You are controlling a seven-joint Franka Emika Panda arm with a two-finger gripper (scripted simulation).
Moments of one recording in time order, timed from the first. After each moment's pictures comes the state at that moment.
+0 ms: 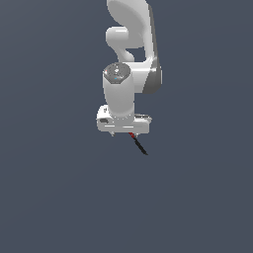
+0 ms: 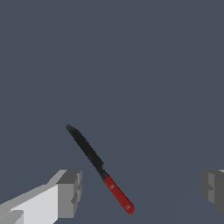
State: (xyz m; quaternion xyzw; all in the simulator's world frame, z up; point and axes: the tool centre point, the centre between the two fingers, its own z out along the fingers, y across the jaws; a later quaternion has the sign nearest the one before) arm -0.012 -0.007 0.156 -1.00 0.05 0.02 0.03
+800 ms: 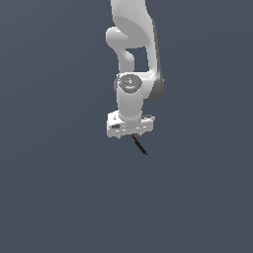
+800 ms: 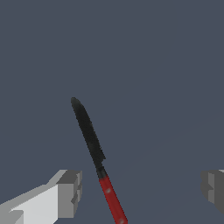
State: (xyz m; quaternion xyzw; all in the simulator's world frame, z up) arm -0.037 0.016 0.108 -1.00 -0.08 0.01 0.01
